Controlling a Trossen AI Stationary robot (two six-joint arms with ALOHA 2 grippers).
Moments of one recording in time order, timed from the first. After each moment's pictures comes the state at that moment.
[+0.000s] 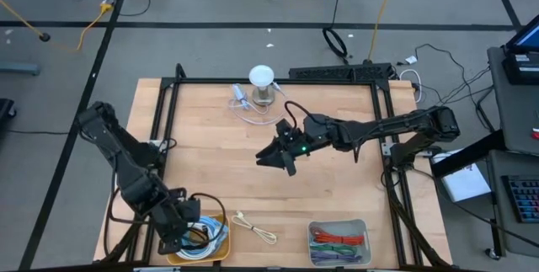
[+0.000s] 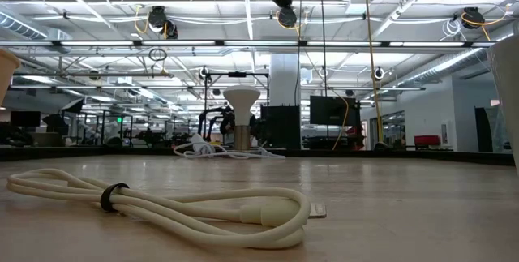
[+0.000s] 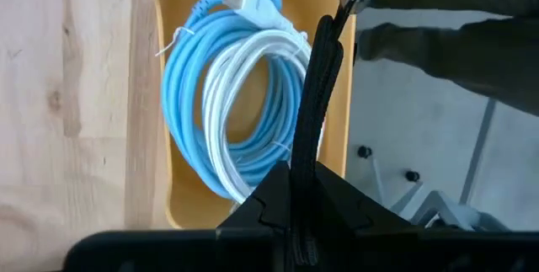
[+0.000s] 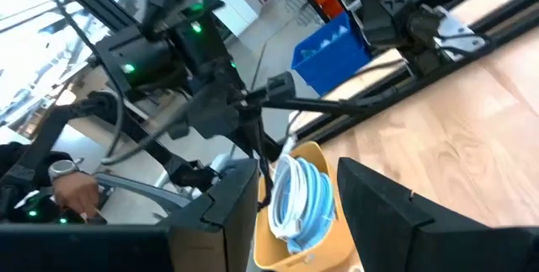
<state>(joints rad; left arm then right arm) -0.84 1.41 1.28 -1.02 0.13 -1.01 0.06 1.56 1.16 0.28 -0.26 0.74</state>
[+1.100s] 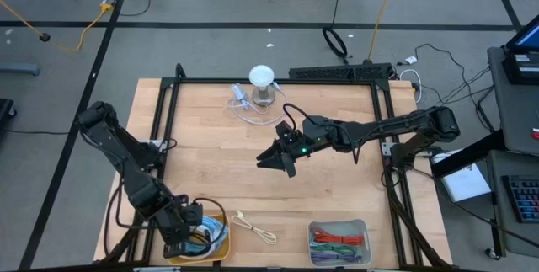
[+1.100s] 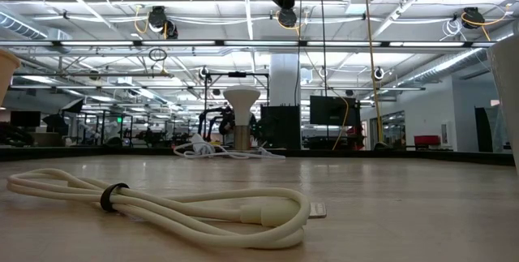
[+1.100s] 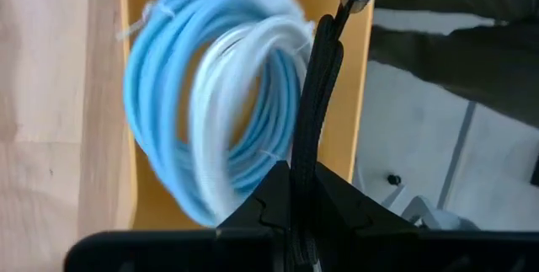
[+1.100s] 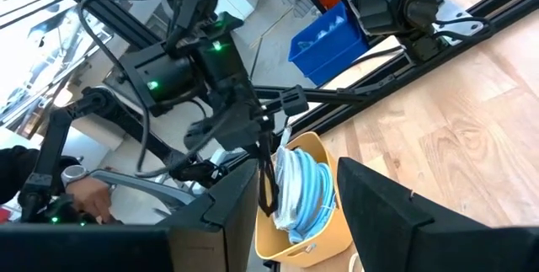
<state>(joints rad) -0.86 1.41 1.11 -0.80 0.15 -1.08 0.07 1.56 1.16 0.25 -0.26 0.75</state>
